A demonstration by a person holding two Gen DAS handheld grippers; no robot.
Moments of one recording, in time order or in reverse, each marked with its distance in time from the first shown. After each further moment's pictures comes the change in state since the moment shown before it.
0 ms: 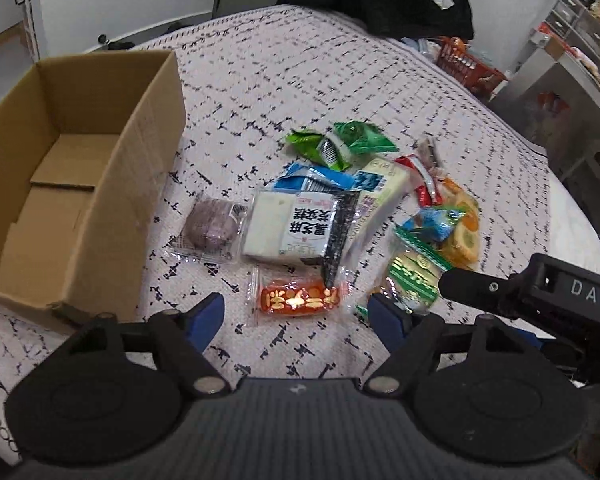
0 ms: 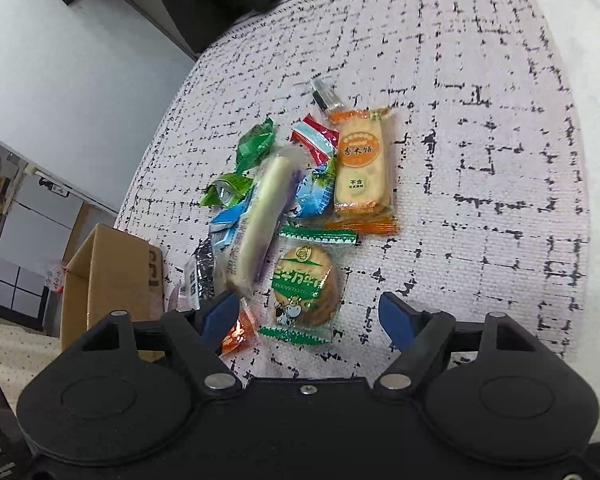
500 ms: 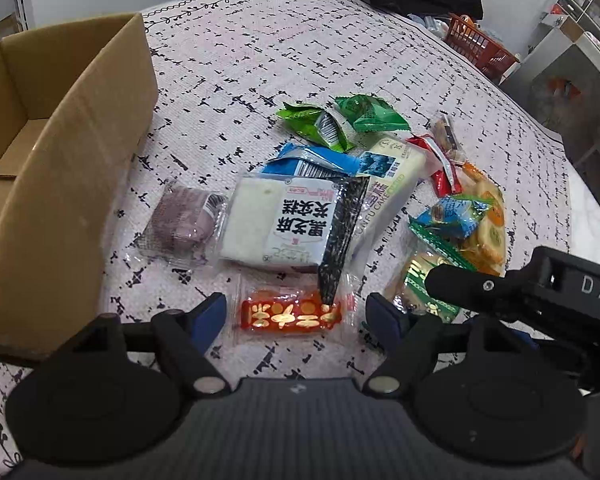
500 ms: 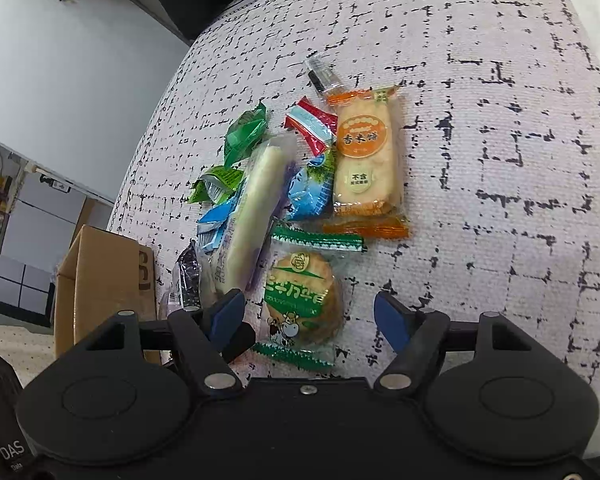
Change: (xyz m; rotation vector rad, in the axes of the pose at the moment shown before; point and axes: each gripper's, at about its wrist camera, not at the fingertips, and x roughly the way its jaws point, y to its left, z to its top) left arm 0.042 -0.006 0.004 0.007 0.041 0.003; right arm 0.029 -0.005 0.009 0.009 0.043 0.023
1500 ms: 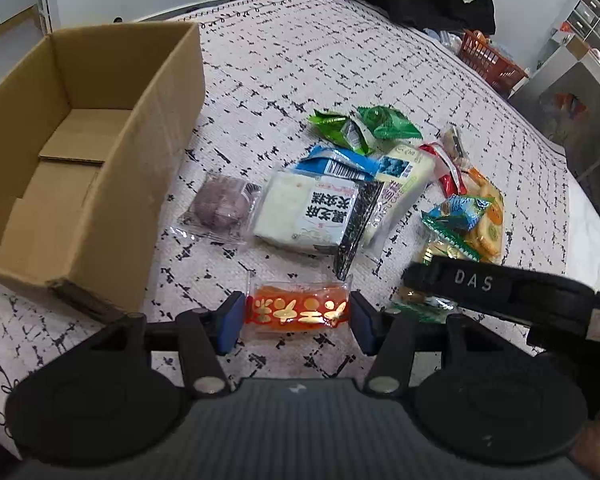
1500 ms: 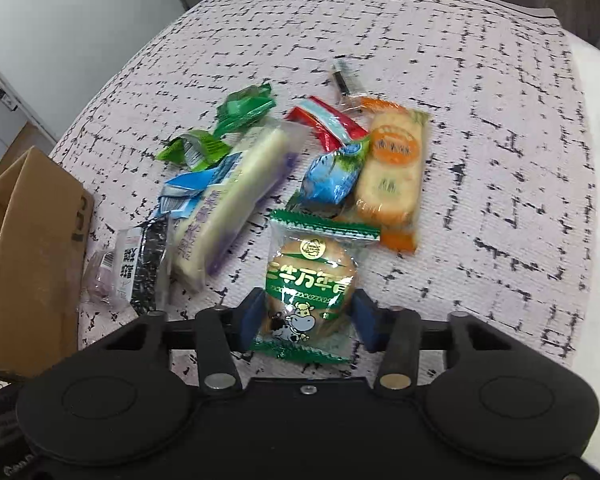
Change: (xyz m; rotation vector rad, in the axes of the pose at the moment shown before) left arm -0.037 0.015 -0.011 -0.046 -0.016 0.023; right arm 0.019 0.045 -0.008 -0.273 -0.015 -0.285
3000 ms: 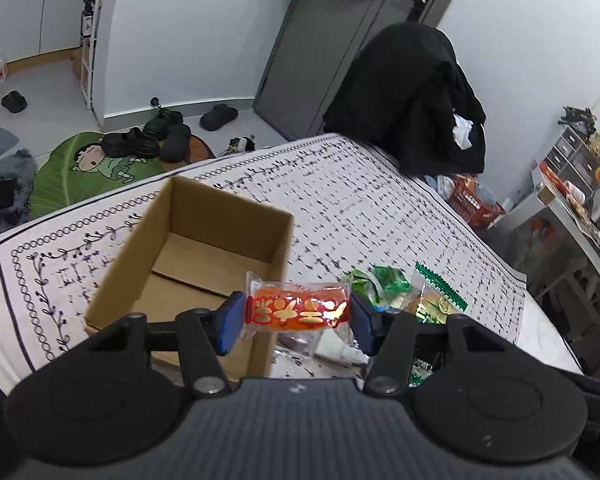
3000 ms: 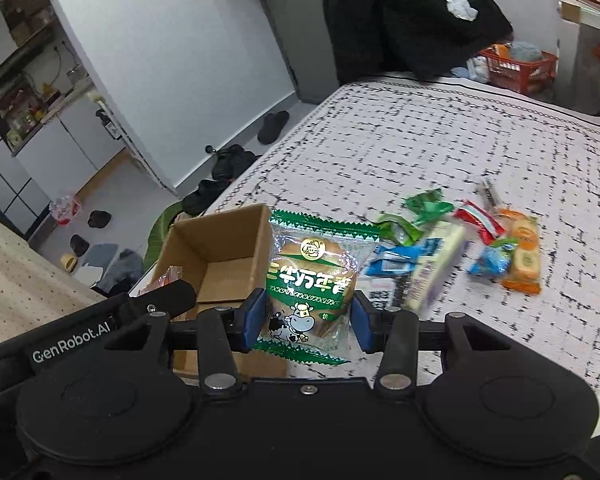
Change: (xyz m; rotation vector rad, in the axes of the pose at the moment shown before) left arm -0.143 0.082 0.036 -0.125 -0.299 -0.060; right arm -0.130 0.127 -0.012 -0.112 -0.199 0.210
